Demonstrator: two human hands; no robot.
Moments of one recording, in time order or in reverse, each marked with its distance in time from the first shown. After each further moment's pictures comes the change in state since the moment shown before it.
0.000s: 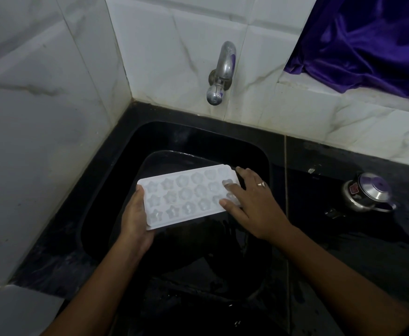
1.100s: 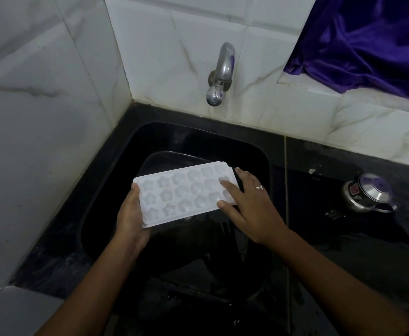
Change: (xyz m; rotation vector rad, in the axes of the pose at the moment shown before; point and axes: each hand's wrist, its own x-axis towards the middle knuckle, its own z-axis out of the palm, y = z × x) left_hand 0.002 0.009 0.000 -0.028 0.025 -0.005; right_hand -0.004 -0.006 0.005 0.058 0.010 0.019
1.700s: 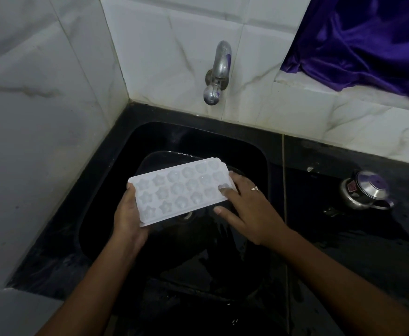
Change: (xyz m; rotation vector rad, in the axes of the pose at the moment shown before) left_hand 0.000 0.000 0.000 -0.028 0.025 0.034; right_hand -0.003 0.004 0.000 -0.047 -0.035 -0.096
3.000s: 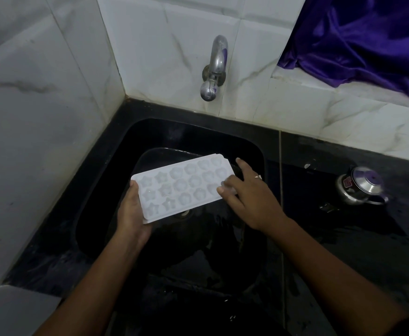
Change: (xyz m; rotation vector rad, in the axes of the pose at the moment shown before) left_hand -0.007 -0.004 0.010 0.028 0.008 -0.020; right_hand 0.008 0.000 -0.015 0.081 0.059 0.126
